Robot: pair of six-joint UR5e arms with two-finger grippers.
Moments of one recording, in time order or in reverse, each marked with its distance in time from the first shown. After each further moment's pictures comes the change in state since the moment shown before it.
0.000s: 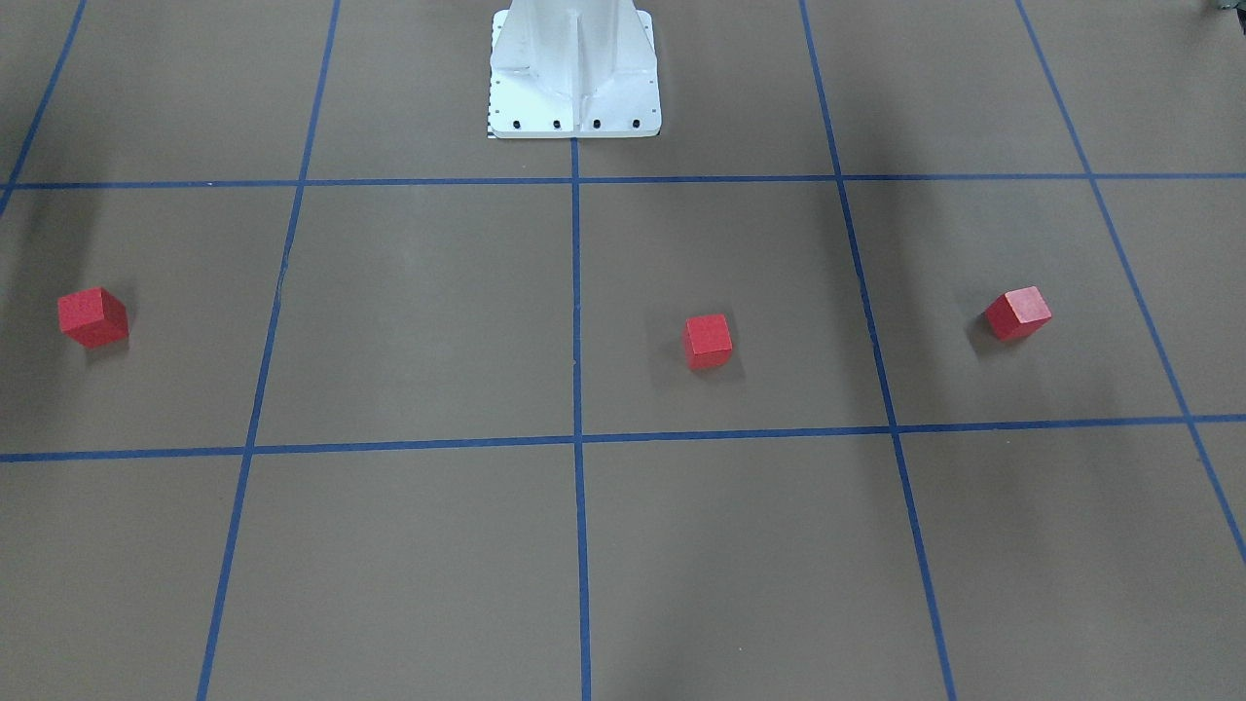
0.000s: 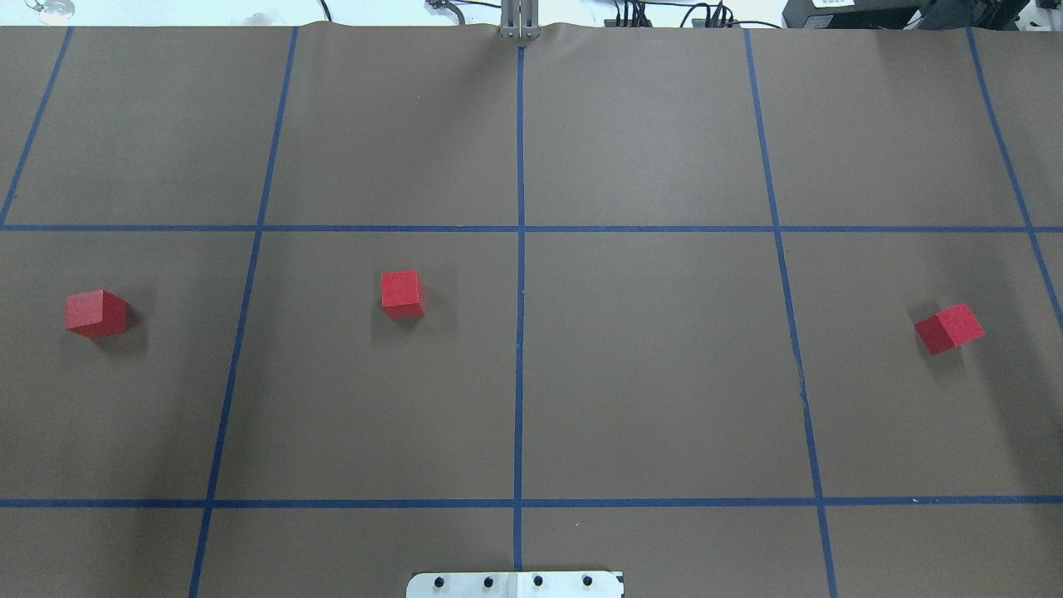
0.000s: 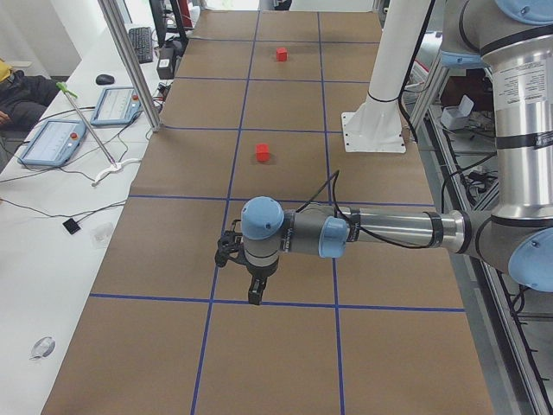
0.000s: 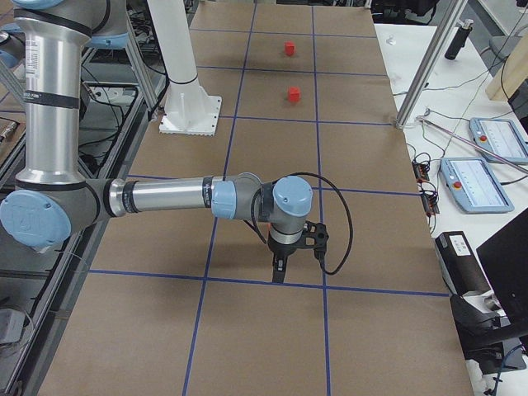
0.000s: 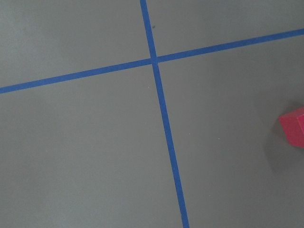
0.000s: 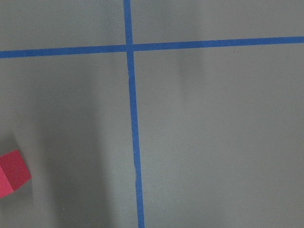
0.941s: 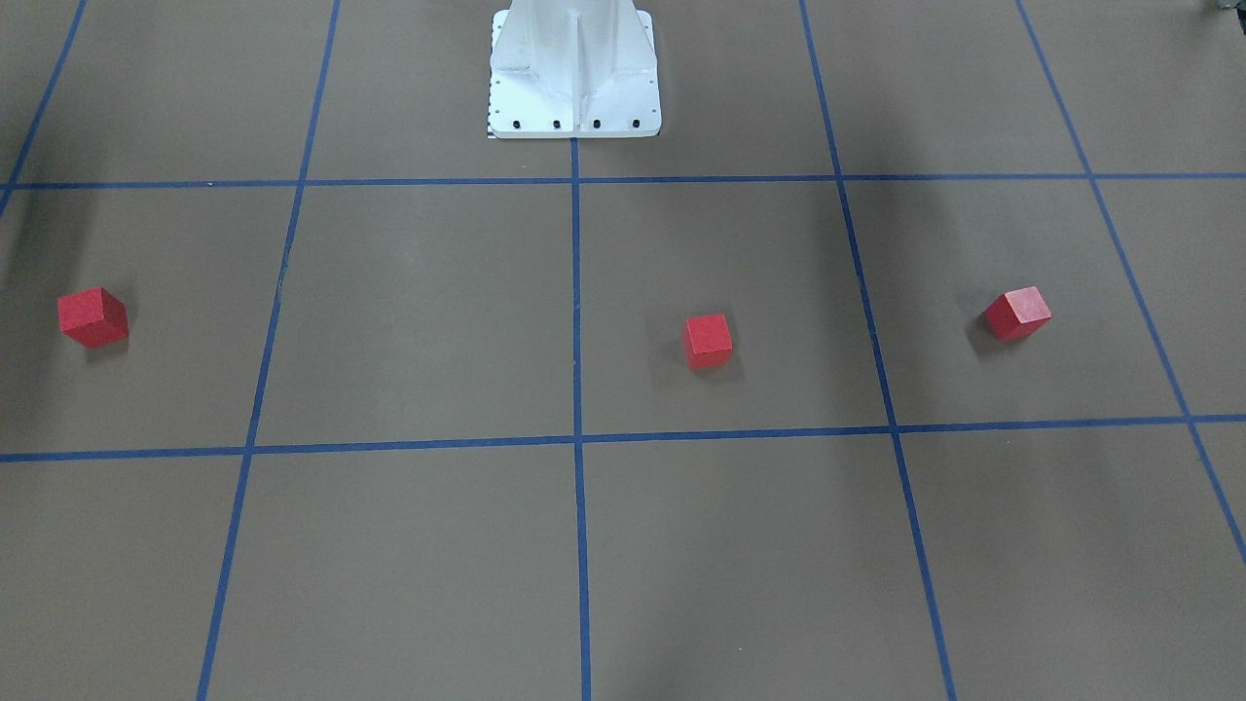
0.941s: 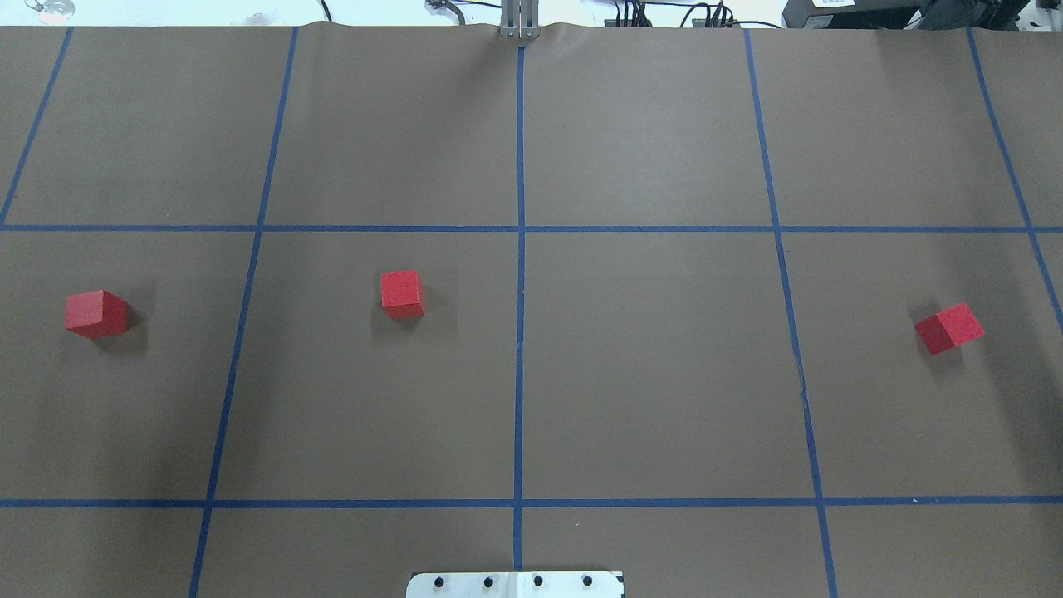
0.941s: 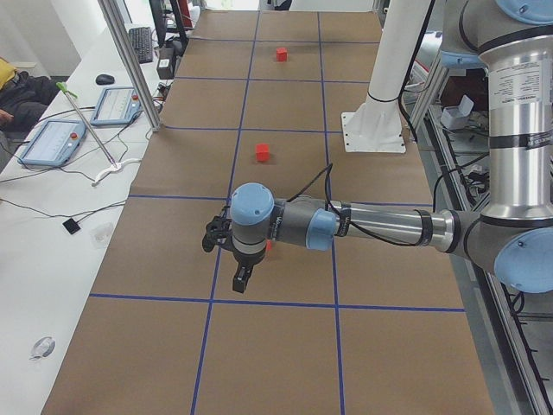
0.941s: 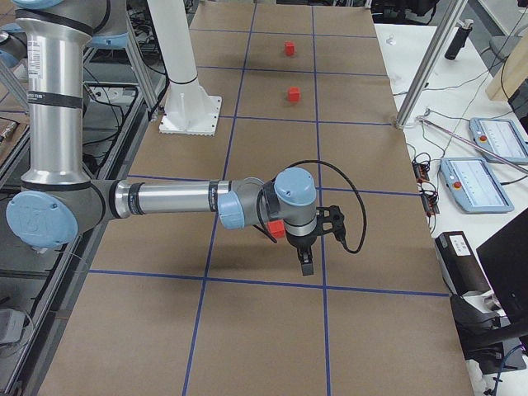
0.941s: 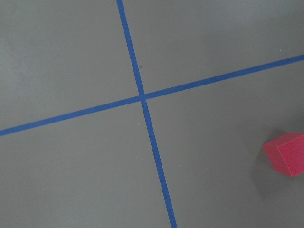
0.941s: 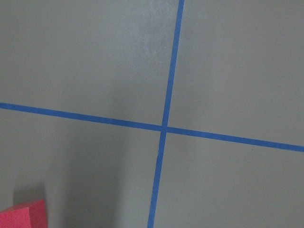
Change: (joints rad) left arm 0.001 -0.068 0.012 -0.038 -0.007 -0.012; right arm -0.005 0.022 -0.120 0.413 0.001 0.011
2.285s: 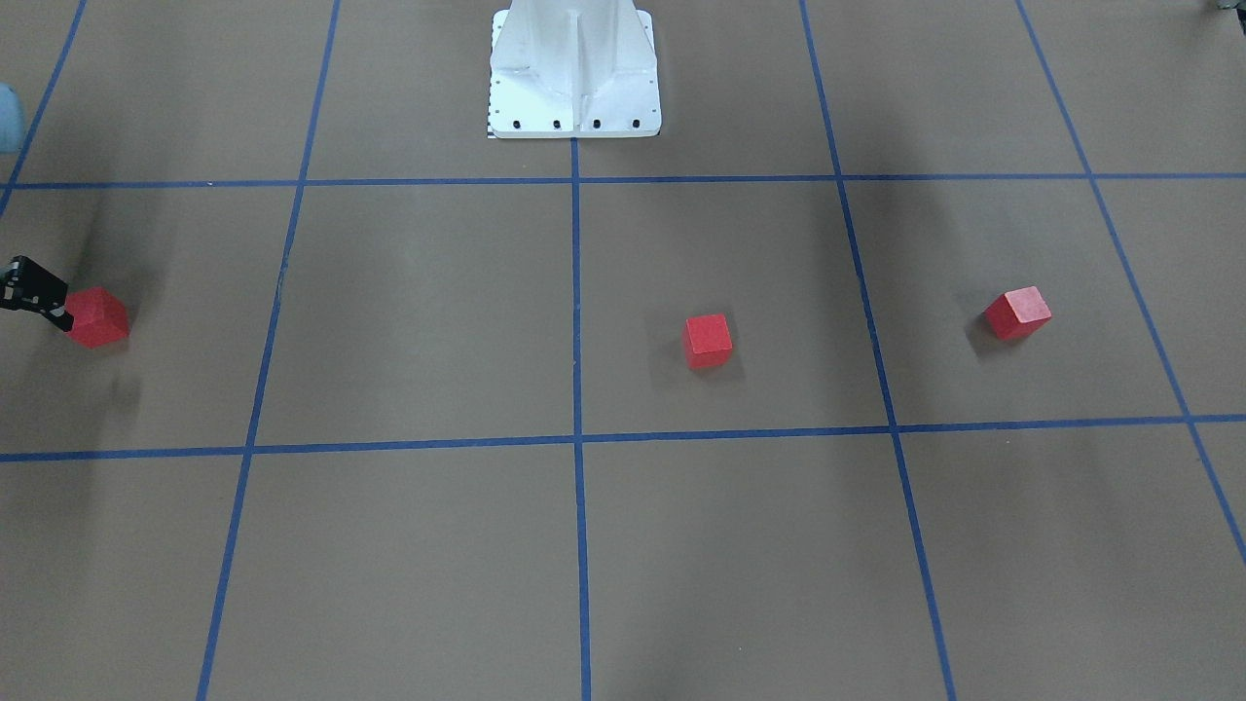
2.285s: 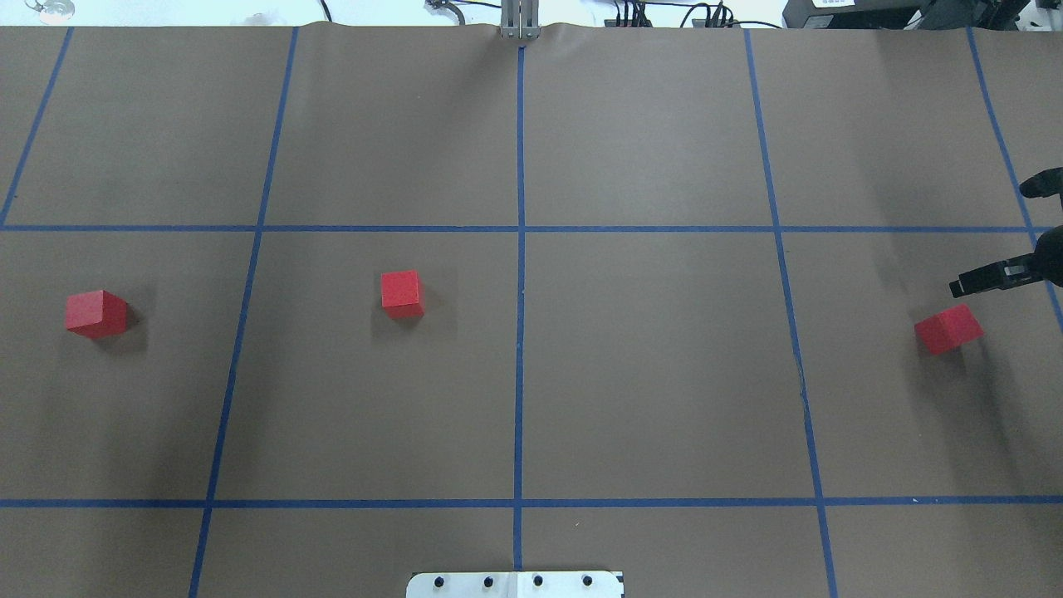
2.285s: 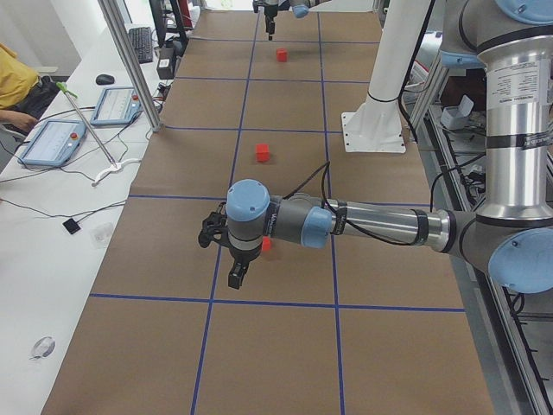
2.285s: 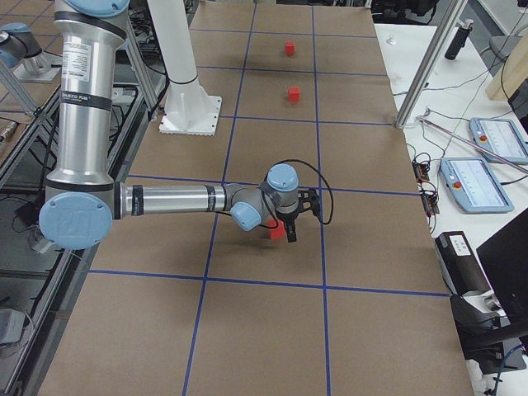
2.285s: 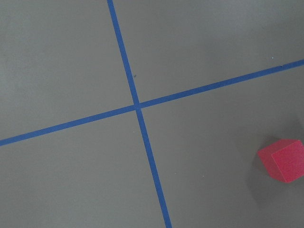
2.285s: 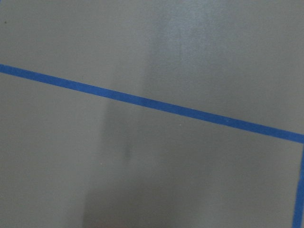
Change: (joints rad) left arm 0.004 -0.002 -0.001 -0.002 -0.003 0.002; right arm -0.476 -0.048 -0.012 0.393 -0.080 0.527
